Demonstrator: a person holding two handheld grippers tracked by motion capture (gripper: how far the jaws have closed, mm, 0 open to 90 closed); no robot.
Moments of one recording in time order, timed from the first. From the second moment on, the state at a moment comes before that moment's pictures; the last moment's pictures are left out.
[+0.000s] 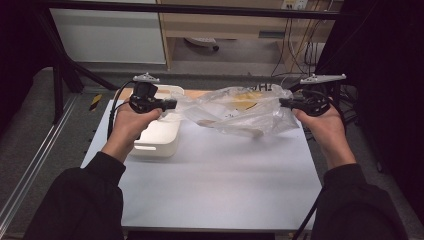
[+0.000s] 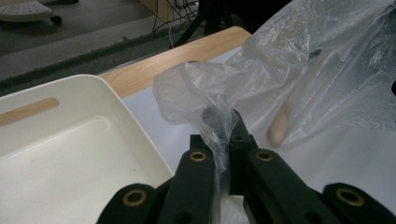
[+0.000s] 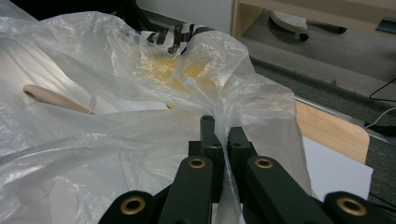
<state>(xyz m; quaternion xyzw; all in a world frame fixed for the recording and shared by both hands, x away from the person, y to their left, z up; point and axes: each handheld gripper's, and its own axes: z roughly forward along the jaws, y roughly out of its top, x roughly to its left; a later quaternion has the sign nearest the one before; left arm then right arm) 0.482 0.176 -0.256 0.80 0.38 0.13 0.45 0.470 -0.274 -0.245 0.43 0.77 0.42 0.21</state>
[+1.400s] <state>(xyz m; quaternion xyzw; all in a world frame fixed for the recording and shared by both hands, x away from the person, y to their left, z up) 0.510 0.189 -0.251 0.77 0.41 0.19 0.46 0.510 -0.259 -0.226 0.44 0.77 0.40 0.23</state>
